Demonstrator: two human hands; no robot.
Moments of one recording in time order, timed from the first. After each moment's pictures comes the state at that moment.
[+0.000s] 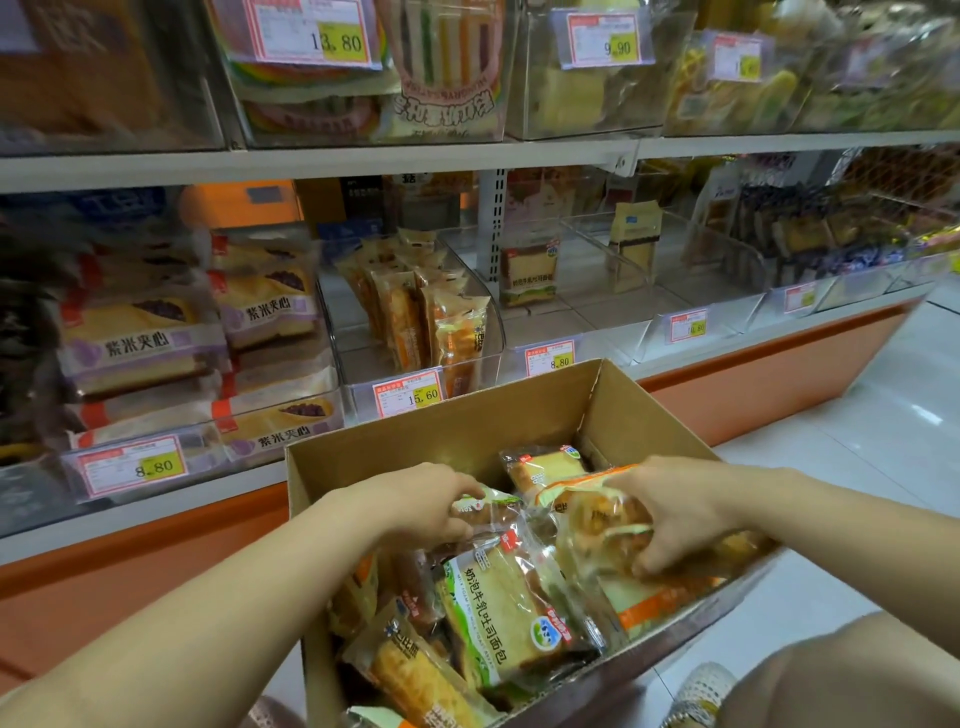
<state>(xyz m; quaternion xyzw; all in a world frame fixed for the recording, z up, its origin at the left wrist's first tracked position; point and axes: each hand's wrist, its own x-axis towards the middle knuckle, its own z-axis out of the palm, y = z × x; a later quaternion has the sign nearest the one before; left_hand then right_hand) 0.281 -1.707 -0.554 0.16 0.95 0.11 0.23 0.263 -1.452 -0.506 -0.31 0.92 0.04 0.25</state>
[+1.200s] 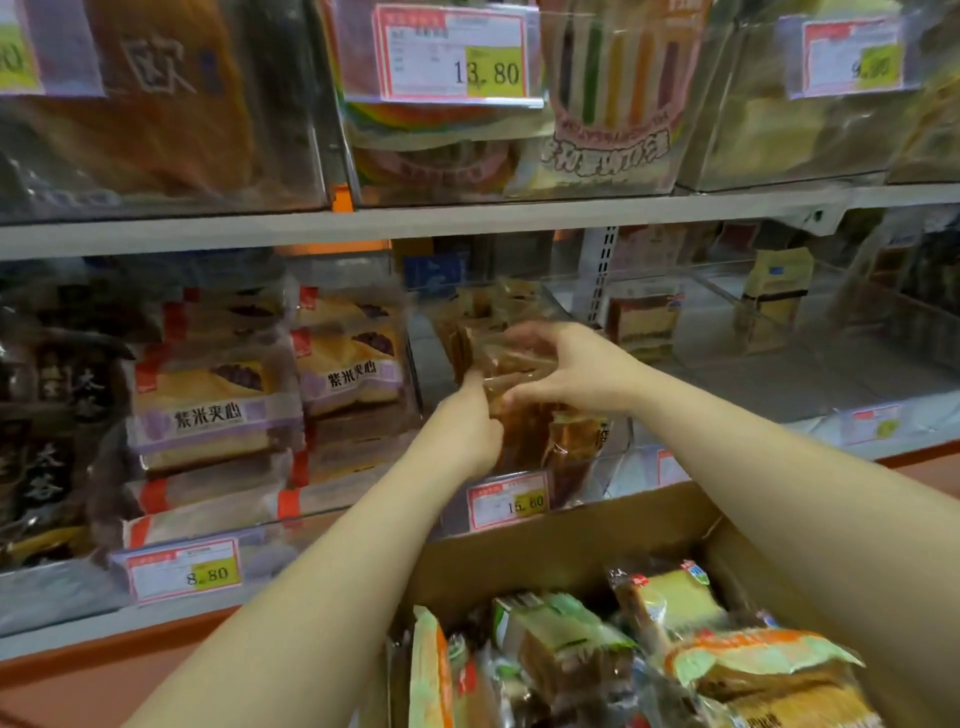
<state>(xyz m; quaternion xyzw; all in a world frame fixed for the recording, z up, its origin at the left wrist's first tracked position) 0.165 -1.770 -0.504 -0.11 0.94 0.33 -0.02 0.085 -1.641 -0.471 -0.35 0.89 -0.29 0.04</state>
